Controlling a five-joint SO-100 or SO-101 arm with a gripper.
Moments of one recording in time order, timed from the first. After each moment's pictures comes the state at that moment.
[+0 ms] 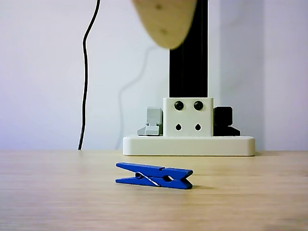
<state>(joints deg) -2.7 189.8 174.6 55.1 6.3</state>
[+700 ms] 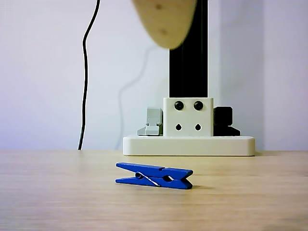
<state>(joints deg) -2.7 189.8 174.6 55.1 6.3</state>
